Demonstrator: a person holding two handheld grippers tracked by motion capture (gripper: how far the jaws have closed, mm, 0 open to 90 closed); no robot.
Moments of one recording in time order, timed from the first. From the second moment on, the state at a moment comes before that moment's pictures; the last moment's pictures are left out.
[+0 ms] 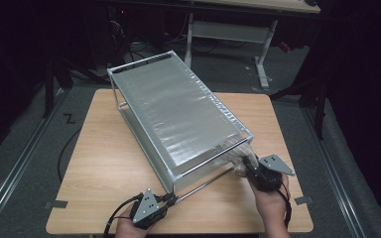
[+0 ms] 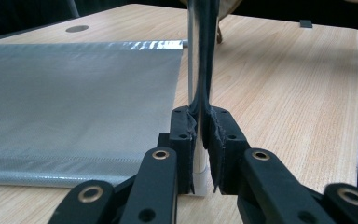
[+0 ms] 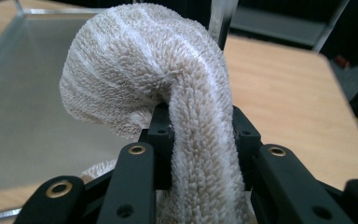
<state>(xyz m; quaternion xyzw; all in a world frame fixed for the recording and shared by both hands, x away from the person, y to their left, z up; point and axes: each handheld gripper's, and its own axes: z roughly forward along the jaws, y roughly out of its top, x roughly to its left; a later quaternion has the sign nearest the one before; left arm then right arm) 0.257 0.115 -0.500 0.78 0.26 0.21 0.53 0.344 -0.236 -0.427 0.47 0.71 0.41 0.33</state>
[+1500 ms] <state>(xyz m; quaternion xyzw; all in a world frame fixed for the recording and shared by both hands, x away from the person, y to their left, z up) 0.257 0.115 -0.501 0.78 0.26 0.21 0.53 0.333 -0.241 -0.417 0.46 0.69 0.43 0.36</state>
